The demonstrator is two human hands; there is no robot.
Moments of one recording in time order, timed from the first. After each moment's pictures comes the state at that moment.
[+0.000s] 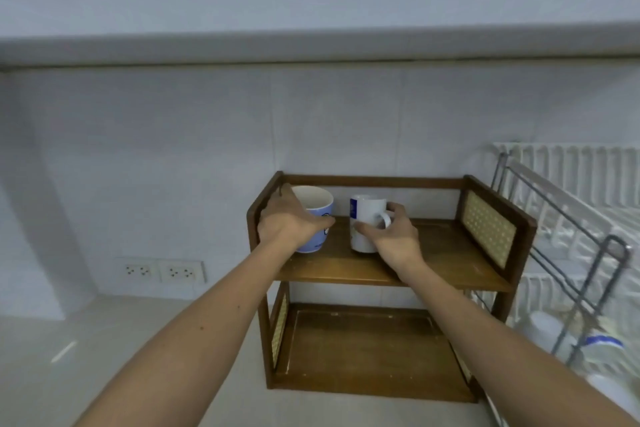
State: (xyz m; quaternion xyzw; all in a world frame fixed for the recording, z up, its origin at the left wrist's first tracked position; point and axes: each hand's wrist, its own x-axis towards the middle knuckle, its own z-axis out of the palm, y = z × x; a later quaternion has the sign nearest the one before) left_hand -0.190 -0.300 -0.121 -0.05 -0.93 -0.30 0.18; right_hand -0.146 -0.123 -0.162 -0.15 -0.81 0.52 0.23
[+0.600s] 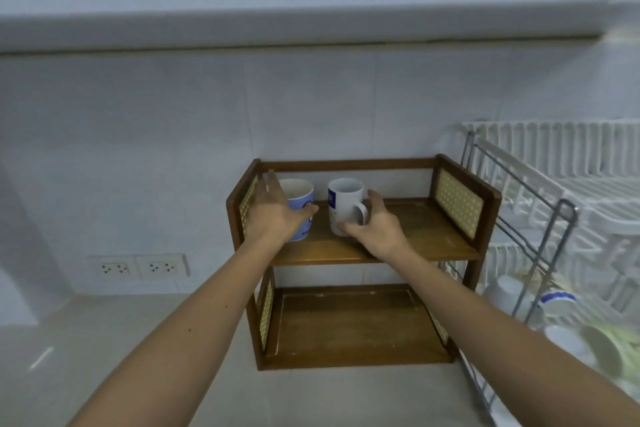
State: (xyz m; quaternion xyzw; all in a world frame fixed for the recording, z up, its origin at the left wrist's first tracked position) left_hand -0.170 -0.300 -0.129 -0.09 -0.94 -0.30 0.15; right_hand -0.114 -0.124 -0.161 -0.09 -0.87 0.46 0.18
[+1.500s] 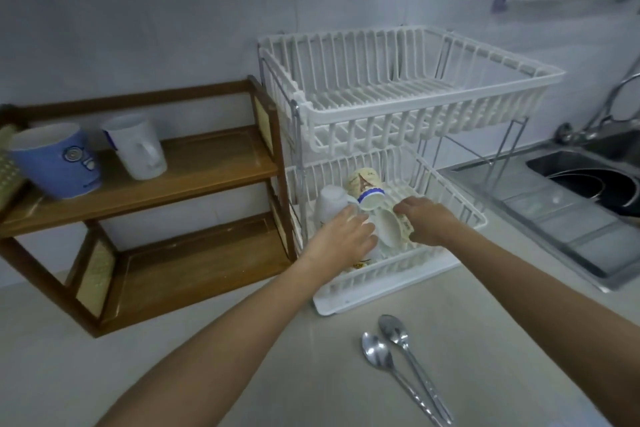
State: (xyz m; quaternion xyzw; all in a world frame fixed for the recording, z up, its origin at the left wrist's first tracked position) left_hand 0.049 -0.021 -0.251 -0.67 -0.67 0.19 0.25; right_hand 0.124 0.197 -0.269 -0.22 -0.97 -0.05 -0.08
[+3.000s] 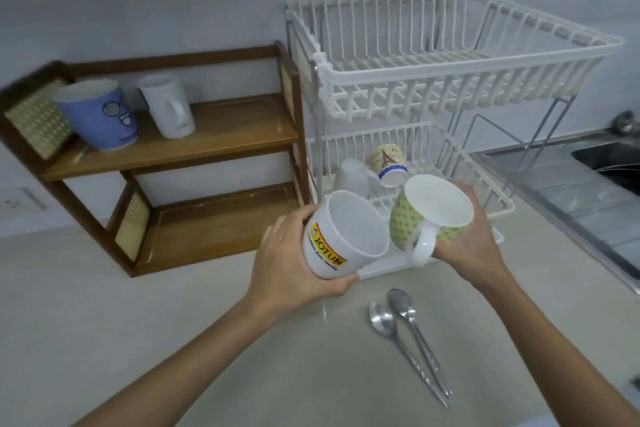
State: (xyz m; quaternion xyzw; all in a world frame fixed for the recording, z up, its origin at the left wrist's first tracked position) left_hand 0.099 -0.137 -0.255 -0.39 -0.81 -0.43 0.12; right_hand 0.213 0.101 -0.254 -0.09 -0.78 0.54 0.31
